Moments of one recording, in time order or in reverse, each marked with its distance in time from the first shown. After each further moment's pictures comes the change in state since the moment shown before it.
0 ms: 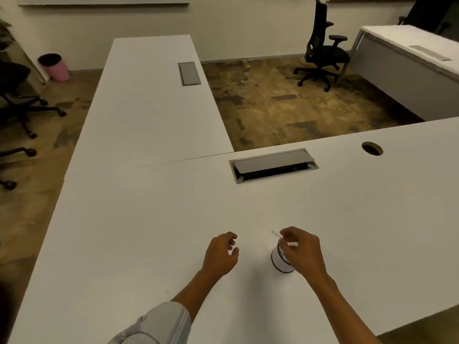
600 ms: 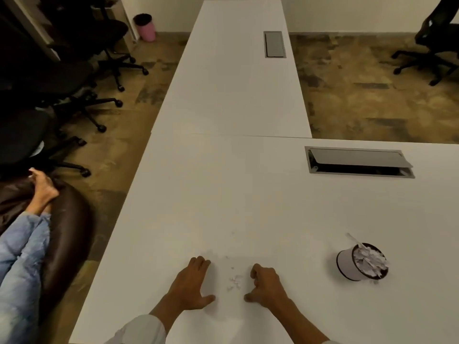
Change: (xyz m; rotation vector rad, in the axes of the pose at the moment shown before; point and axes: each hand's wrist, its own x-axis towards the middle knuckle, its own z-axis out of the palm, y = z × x) left_hand -0.175 -0.188 -0.106 0.551 -0.243 -0.207; right_hand -0.114 -0.029 0.213 -0.353 -0.894 0.016
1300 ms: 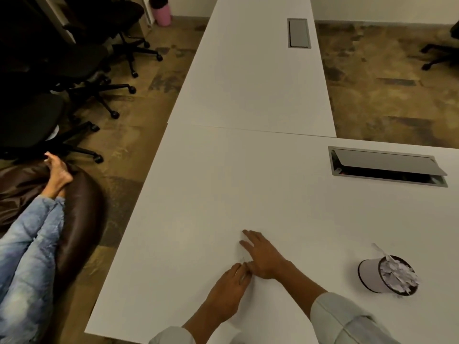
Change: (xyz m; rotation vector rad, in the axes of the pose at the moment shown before) left_hand 0.010 0.044 0.035 -0.039 0.033 0.213; right_hand 0.080 -0.050 -0.011 -0.634 -0.023 -0.534
